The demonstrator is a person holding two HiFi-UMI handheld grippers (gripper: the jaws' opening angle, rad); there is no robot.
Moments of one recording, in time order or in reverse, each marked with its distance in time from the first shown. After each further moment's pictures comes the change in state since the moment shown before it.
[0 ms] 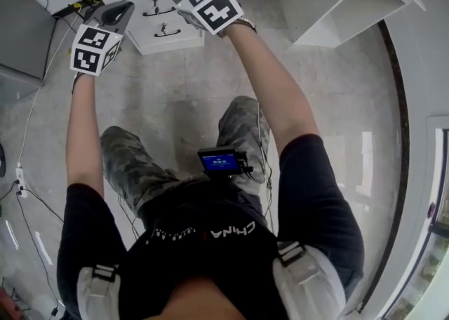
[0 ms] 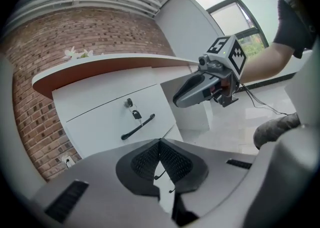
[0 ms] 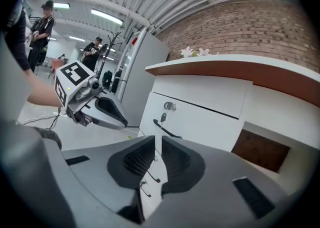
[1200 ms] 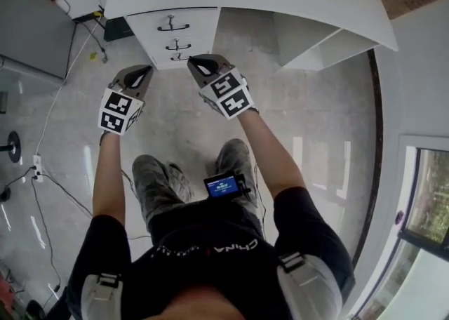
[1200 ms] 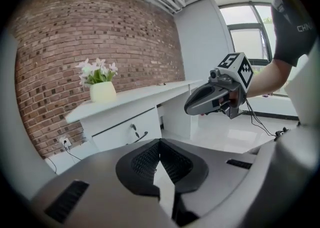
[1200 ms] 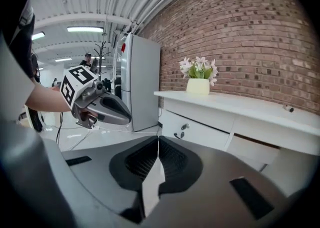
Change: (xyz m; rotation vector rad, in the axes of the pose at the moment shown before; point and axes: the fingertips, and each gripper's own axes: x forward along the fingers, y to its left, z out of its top) left arm -0.132 0.018 0.118 -0.251 0.112 -0.129; right arm -0.103 0.032 0.127 0.255 0.120 0.101
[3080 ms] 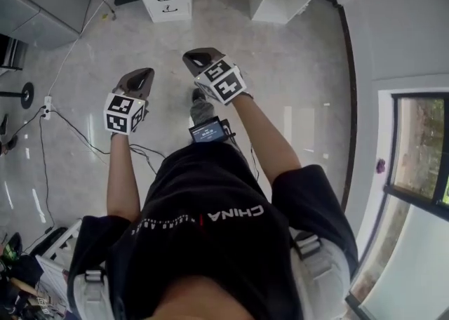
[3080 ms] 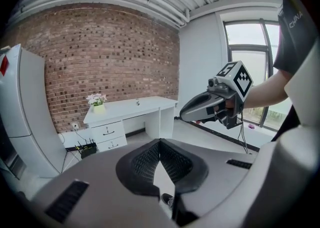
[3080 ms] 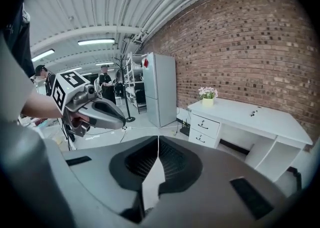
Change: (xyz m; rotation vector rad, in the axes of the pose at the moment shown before) left arm -0.386 -0.414 0.179 -0.205 0.002 0.040; right arm -0.484 0.285 0.086 0.067 0.076 0.105
